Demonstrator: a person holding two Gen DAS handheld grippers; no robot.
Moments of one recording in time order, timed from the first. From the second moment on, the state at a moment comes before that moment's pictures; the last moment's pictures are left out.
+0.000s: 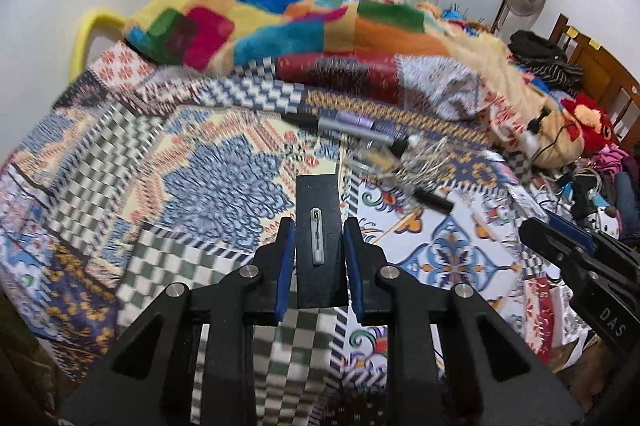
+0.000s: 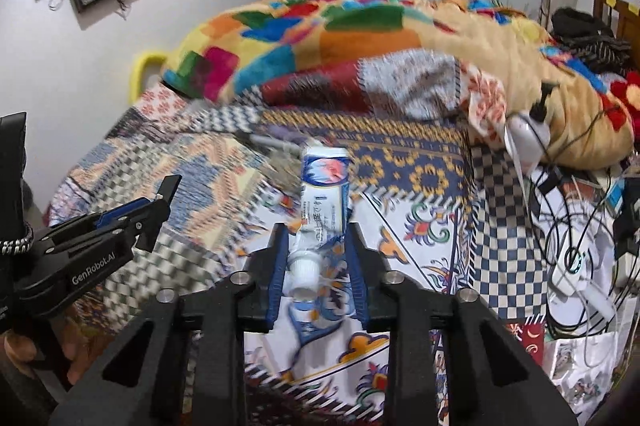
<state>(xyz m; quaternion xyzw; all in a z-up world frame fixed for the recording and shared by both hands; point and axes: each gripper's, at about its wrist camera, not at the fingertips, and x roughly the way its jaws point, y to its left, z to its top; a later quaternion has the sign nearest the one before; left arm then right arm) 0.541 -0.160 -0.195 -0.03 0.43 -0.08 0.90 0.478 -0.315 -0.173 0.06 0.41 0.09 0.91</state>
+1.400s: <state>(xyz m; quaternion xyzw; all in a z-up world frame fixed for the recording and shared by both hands) 0.272 0.078 -0.120 -0.10 0.38 0.09 0.91 0.311 -0.088 -0.108 -0.07 0.38 0.30 0.87</state>
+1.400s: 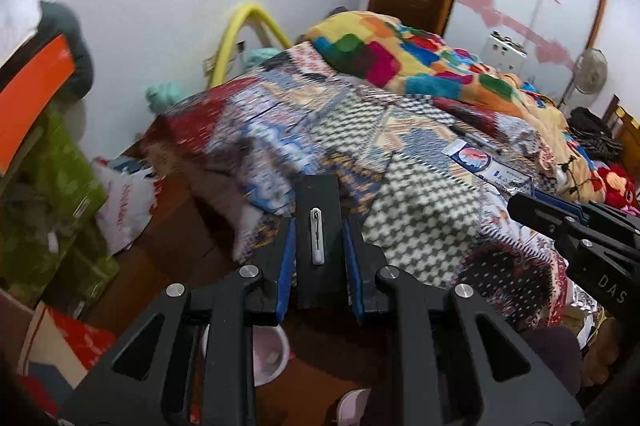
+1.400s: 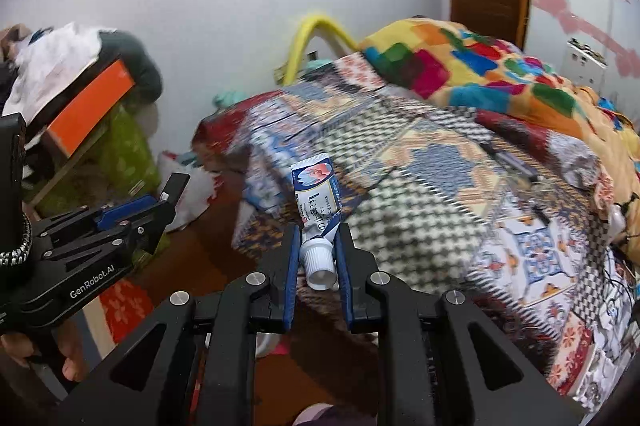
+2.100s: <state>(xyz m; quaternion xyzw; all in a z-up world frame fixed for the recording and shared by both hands) 0.208 0.175 -0.236 -0.18 0.49 0.15 0.84 0.275 0.055 -0.222 -0.16 0.50 0.39 0.76</state>
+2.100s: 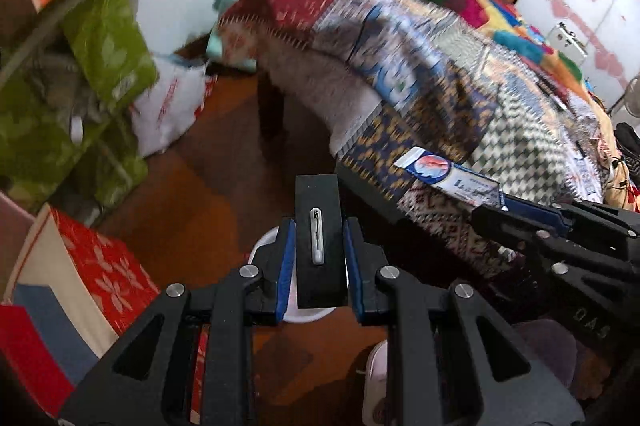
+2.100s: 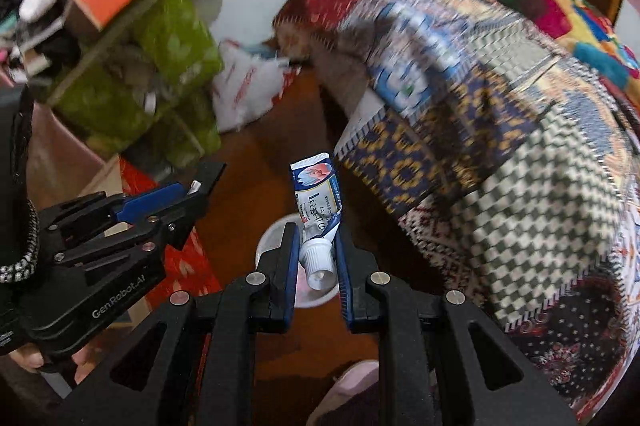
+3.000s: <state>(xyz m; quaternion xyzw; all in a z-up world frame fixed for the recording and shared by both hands) 0.224 0.213 -0.340 -0.25 0.58 0.15 0.76 0.305 0.115 -0.323 -0.18 0.63 0.40 0.64</state>
